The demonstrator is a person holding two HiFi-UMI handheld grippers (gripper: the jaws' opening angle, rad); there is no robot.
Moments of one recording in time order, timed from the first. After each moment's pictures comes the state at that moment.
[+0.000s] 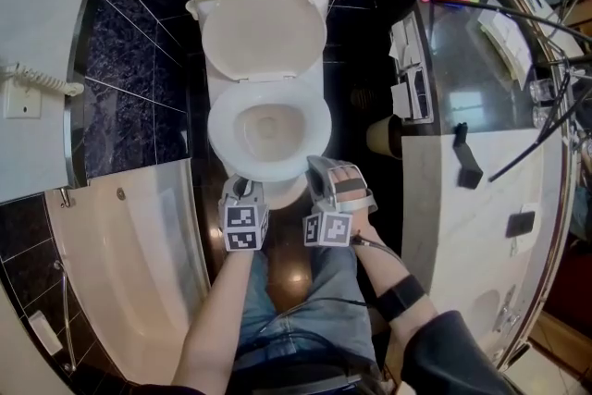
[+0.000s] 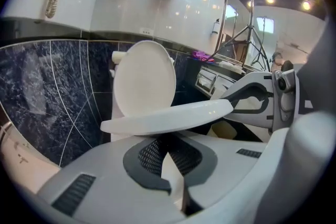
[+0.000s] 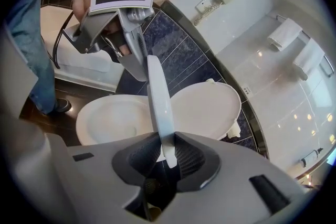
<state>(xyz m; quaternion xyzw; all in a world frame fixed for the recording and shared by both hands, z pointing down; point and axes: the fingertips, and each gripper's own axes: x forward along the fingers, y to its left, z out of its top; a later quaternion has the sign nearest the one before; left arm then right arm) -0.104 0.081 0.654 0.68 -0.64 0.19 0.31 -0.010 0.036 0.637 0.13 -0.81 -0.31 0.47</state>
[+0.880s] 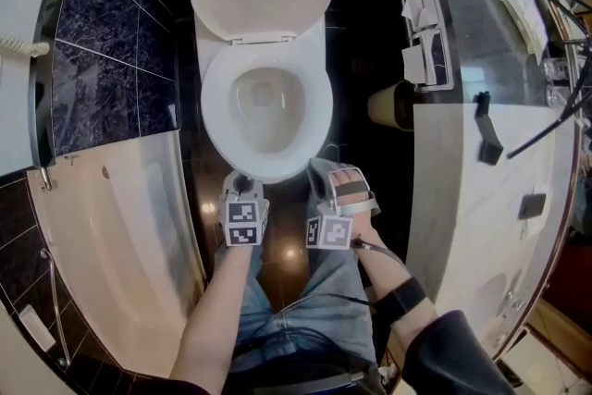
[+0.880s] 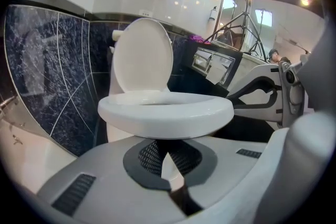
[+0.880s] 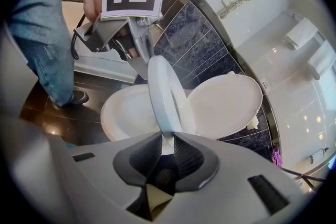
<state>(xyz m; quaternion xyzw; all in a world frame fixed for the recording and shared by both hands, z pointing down) -0.073 0.152 0.748 0.68 -0.61 0.21 0.35 0.030 0.116 0.716 0.09 -0.79 -0.30 0.53</state>
